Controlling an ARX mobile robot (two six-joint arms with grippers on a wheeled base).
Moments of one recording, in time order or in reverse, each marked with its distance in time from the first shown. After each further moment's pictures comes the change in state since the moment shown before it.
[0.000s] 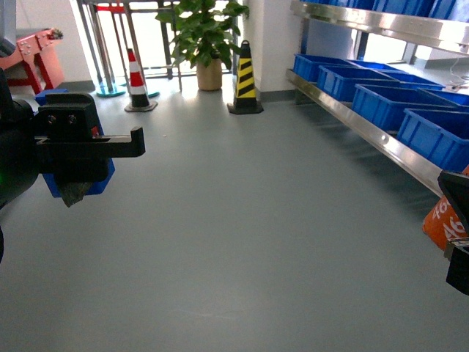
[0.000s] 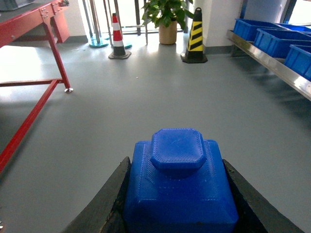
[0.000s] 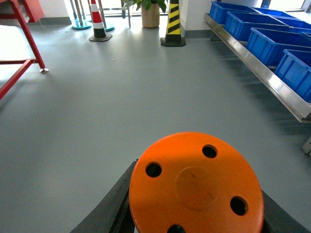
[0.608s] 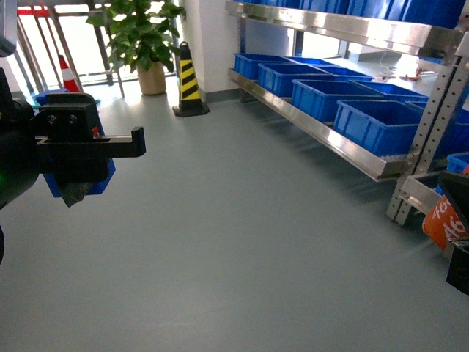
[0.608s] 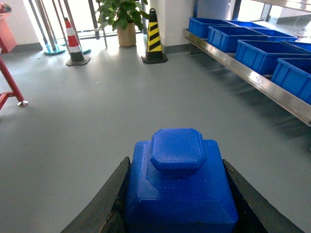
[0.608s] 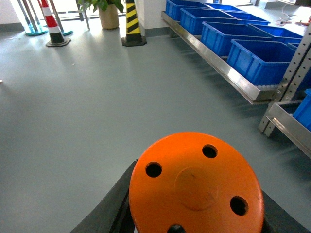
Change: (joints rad) left arm 0.000 0.000 0.000 0.000 0.000 0.000; right arm 0.000 0.000 0.000 0.000 0.000 0.000
